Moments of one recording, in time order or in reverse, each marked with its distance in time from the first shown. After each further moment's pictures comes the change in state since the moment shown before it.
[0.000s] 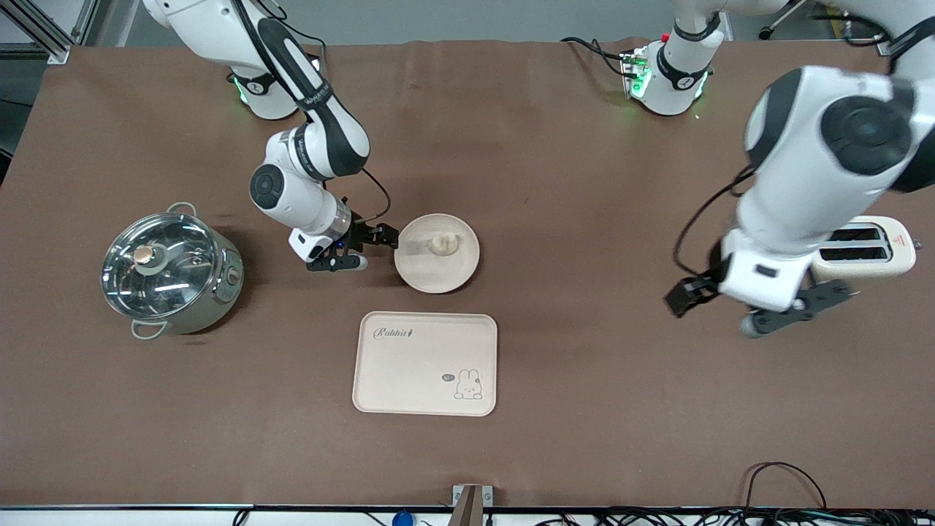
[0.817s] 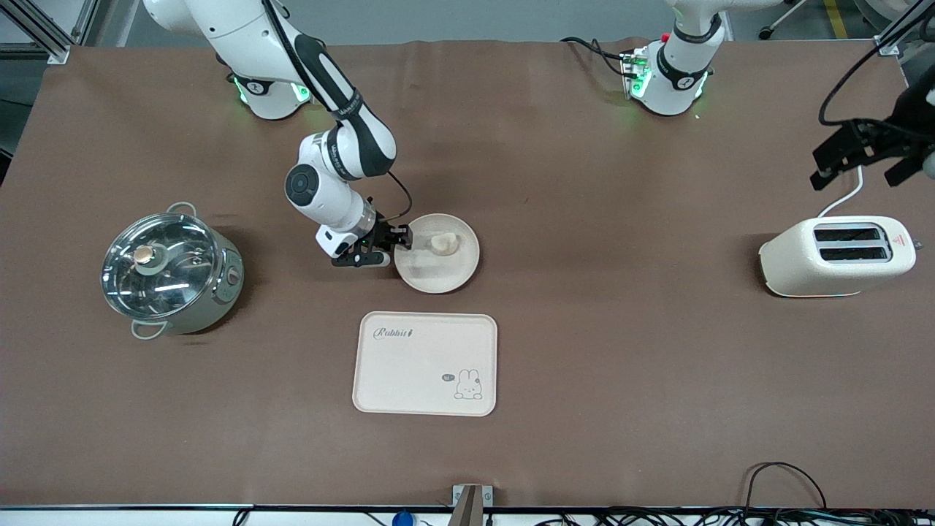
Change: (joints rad) left arm 0.162 -0.359 0.032 -0.141 -0.158 -0.251 0.470; right arm 0.082 0.077 0.000 0.002 0.053 0.117 0.004
